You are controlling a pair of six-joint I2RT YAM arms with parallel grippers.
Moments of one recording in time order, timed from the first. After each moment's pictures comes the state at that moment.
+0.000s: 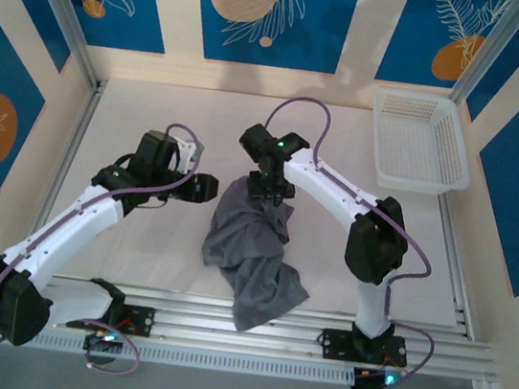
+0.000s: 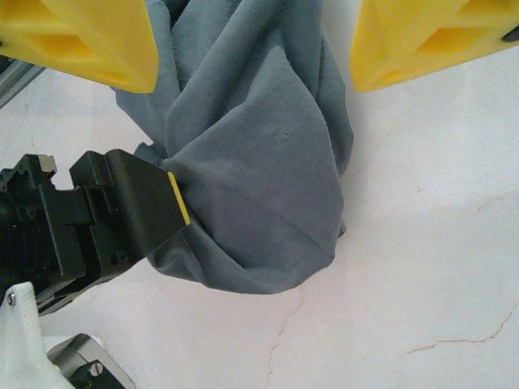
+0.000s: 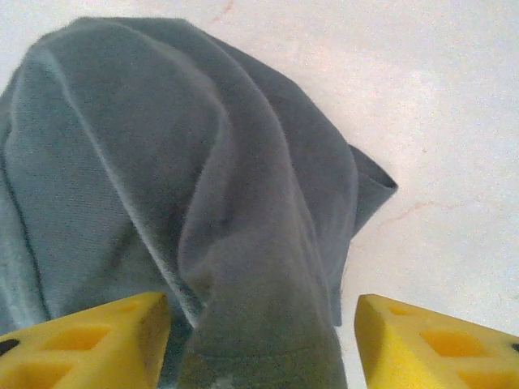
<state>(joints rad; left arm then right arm) -0.43 1.16 0.99 -0.60 0.33 -0.38 0.75 1.96 1.77 -1.18 0.13 0.51</state>
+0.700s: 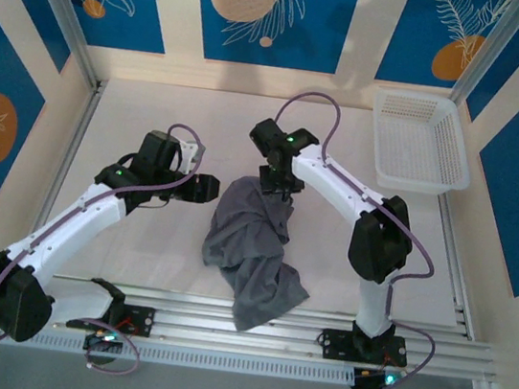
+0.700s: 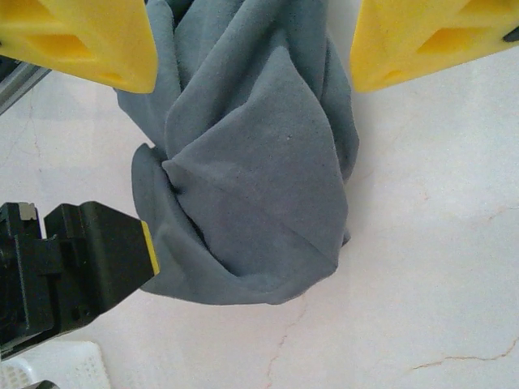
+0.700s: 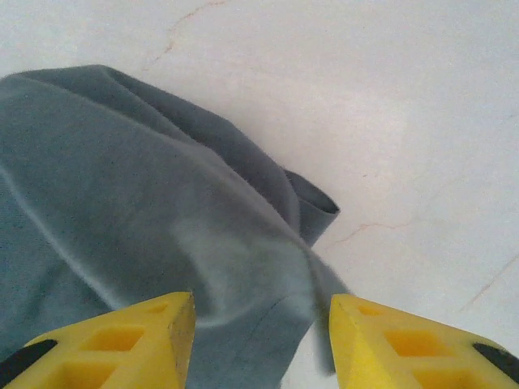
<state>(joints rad) -0.43 1.18 0.99 -0.60 0.34 -0.39 0.69 1.95 1.76 -1.17 0.16 0.48</state>
